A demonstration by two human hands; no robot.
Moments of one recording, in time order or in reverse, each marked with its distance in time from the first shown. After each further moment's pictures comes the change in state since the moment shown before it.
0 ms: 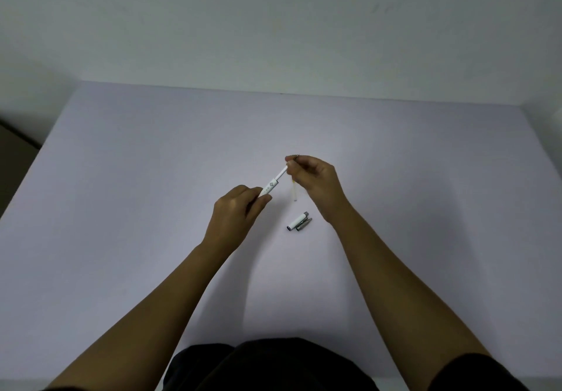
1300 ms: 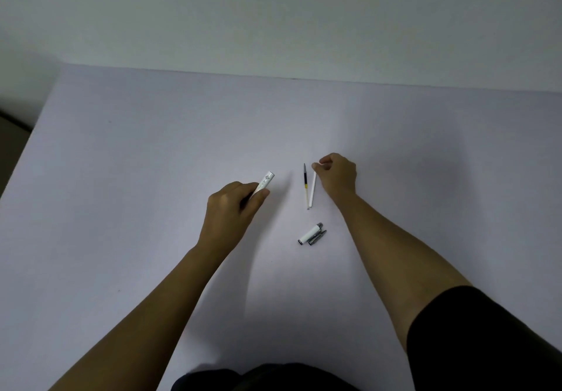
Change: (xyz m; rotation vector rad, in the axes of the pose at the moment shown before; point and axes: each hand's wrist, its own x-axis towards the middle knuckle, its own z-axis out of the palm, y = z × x) left_hand 0.040 -0.037 0.010 -0.069 0.001 -0.160; right_hand 0.112 0.081 -0.034 -0.819 0.335 0.168
